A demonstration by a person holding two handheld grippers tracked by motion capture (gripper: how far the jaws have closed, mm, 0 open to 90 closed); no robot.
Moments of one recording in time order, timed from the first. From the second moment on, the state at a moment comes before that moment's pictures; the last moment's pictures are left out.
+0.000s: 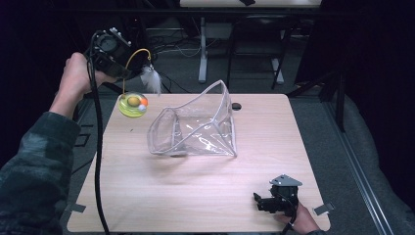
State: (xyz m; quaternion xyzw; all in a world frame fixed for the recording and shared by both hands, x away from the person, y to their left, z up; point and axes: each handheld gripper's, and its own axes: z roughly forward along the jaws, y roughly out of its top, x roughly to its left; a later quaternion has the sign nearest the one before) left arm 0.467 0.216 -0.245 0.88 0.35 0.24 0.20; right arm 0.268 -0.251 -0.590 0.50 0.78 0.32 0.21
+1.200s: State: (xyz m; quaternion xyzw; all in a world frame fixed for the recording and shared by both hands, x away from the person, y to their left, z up) left arm 0.463 0.142 -0.273 0.92 0.27 0.18 0.21; right arm 0.267 -0.251 -0.590 0.50 0.78 0.32 0.21
